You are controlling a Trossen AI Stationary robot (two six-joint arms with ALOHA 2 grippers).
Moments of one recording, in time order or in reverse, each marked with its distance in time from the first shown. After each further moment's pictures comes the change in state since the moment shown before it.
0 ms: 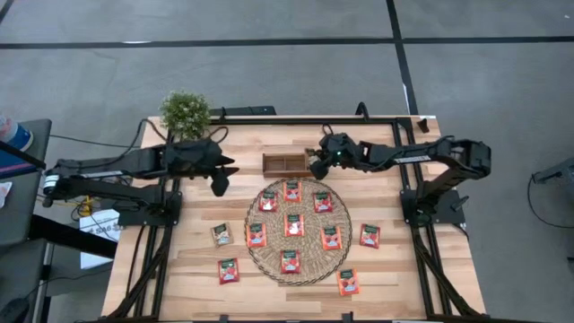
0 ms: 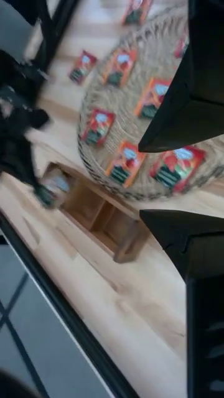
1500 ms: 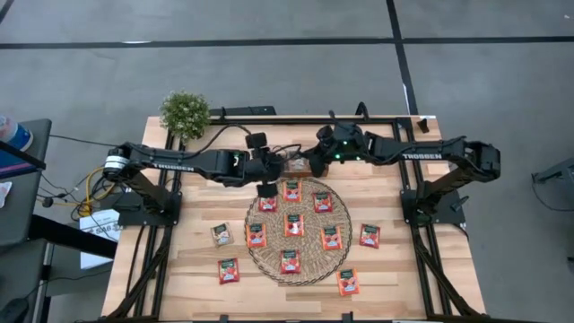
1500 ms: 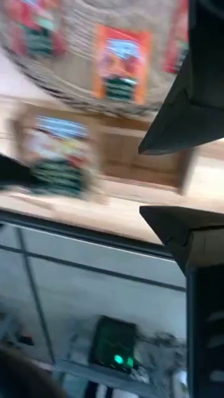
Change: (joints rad) left arm -0.150 0.761 0.581 -0.185 -0.447 0.507; right arm -0.010 -0.096 0.126 -0.011 -0.357 0.168
